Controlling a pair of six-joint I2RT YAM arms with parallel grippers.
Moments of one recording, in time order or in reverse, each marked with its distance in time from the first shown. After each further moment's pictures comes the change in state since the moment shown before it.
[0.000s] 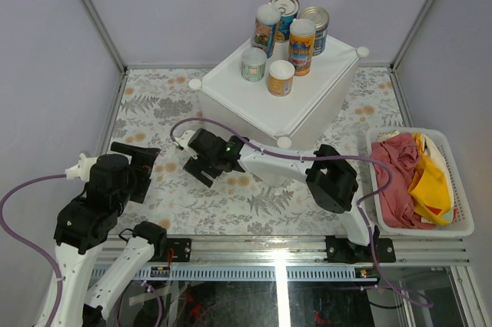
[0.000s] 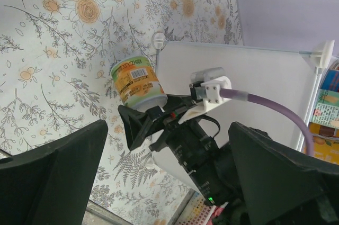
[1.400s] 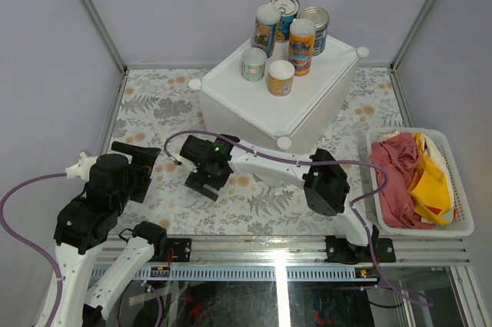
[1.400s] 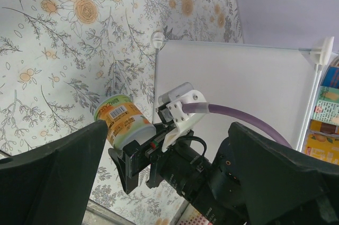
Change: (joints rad) left arm -0.001 0.000 0.000 0.008 0.005 0.016; right arm 0.067 0.063 0.263 -0.504 -0.077 0.007
